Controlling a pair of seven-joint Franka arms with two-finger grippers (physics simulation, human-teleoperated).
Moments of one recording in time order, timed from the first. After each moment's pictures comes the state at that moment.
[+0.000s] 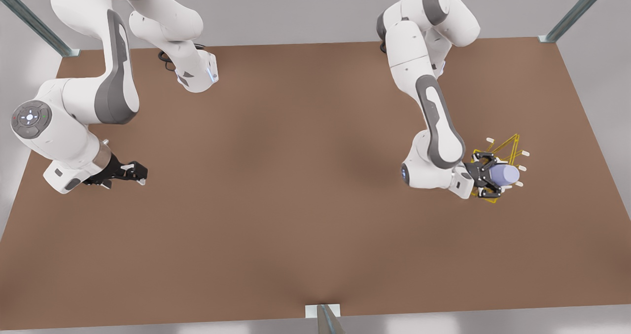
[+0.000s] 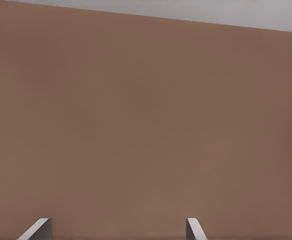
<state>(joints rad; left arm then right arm) -1.21 0.91 1.13 -1.88 0.70 1.92 -2.00 -0.02 0.17 0.05 -1.58 -0.04 1.80 -0.05</state>
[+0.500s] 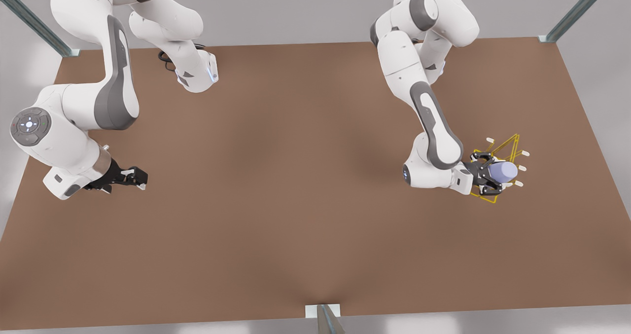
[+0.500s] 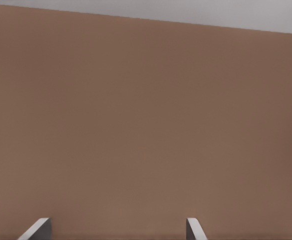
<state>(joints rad) -1.23 1.02 1.16 -1.92 0.65 1.98 -2.18 -0.02 0.21 0.06 -1.52 -0.04 1.78 -0.04</state>
